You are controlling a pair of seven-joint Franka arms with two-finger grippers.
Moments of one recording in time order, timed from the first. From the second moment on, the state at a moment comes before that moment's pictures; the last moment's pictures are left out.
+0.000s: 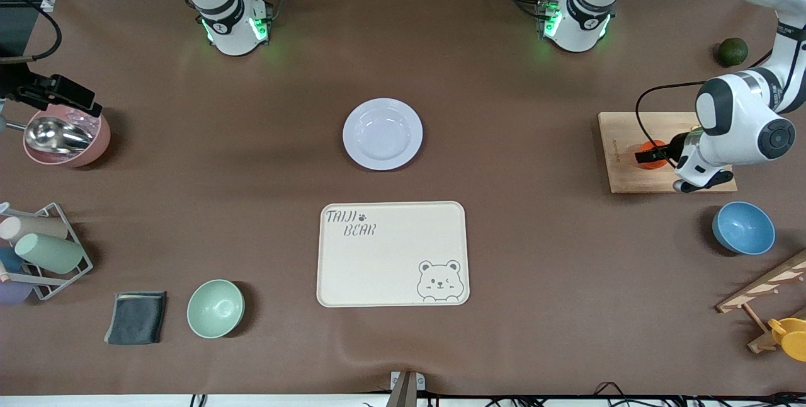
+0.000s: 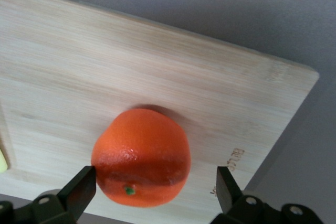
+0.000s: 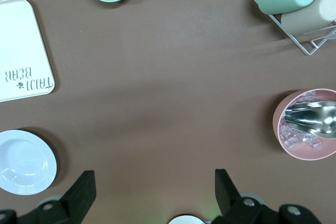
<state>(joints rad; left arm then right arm) 0.19 0.30 0.07 -2.23 0.04 2.20 -0.04 0.08 -0.02 -0.13 -1.56 0.02 1.45 0.10</state>
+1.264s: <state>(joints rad) 0.19 0.34 0.07 -2.23 0.04 2.24 -0.04 0.08 -0.02 -0.13 -1.56 0.02 1.45 0.10</state>
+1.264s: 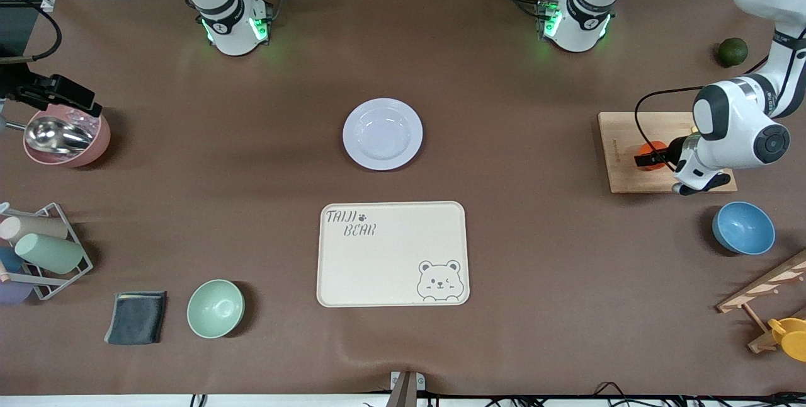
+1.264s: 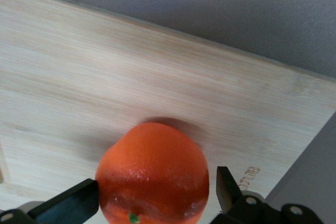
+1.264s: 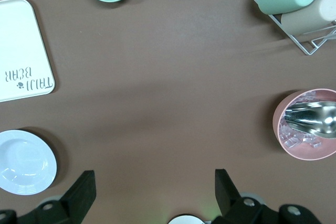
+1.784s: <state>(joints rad) 0.20 0.36 0.07 -2.22 0.04 2.25 -0.04 0.08 -0.02 -0.13 -1.56 0.02 1.45 0.10</state>
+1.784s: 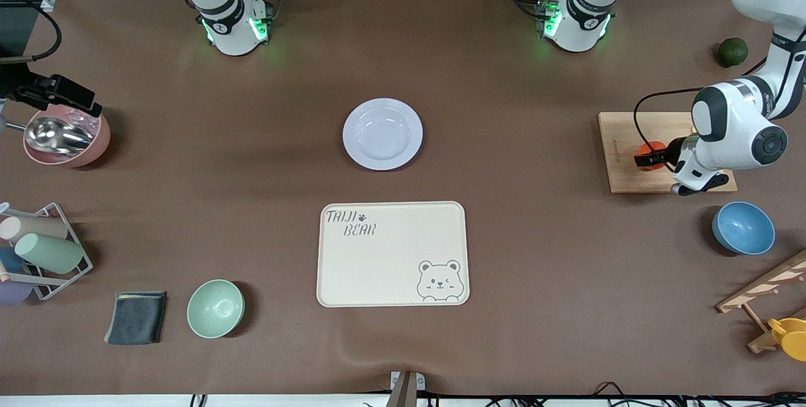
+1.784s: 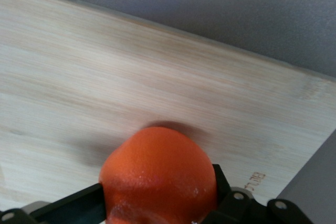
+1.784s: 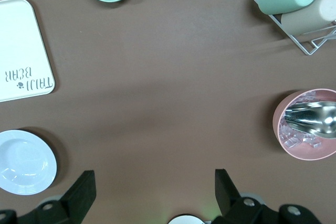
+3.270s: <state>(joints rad) 0.15 0.37 -0.40 -1.83 -0.04 1.87 -0.63 0.08 -0.02 -0.13 -1.56 0.02 1.45 0.10</state>
